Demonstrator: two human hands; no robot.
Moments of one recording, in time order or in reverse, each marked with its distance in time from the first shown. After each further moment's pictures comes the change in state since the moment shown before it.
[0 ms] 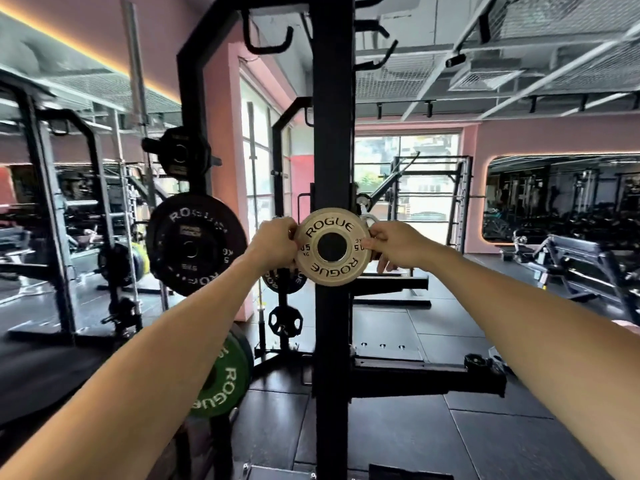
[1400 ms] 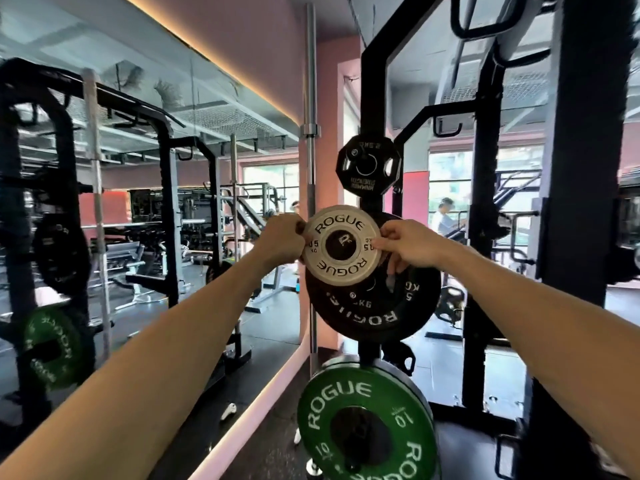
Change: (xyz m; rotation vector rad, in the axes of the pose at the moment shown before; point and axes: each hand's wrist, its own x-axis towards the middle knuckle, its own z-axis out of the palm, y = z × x) left_hand 0.139 -0.473 -0.251 0.066 0.149 -0.039; right_hand 0.342 -0.285 0.351 0.108 -0.064 -0.157
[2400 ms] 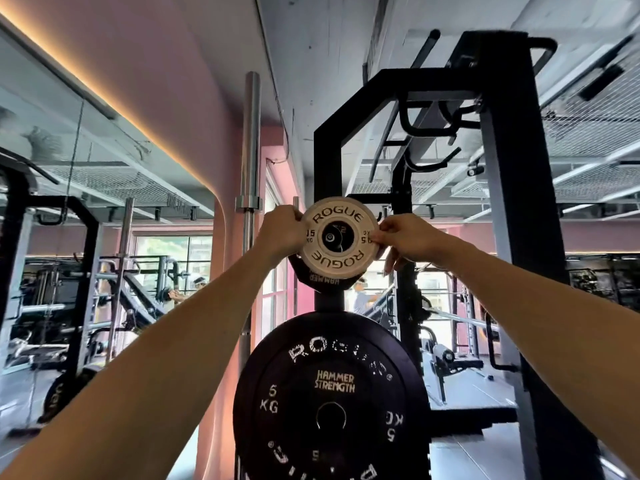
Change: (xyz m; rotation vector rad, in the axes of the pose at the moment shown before) left_hand 0.286 0.002 0.024 -0.403 0.146 0.225; right_hand 0.201 -0.021 -0.099 -0.083 0.361 0.017
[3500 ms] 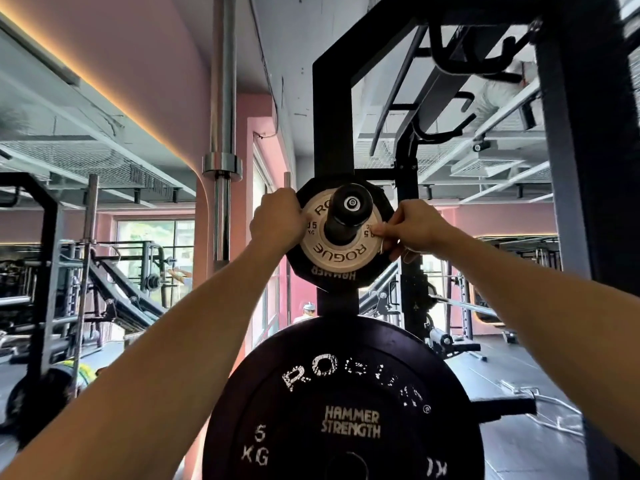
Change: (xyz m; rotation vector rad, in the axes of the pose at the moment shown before) left_hand 0.119 -0.112 0.097 0.361 0.070 0.050; right_hand 0.135 0.092 0.047 -0.112 0.153 0.124
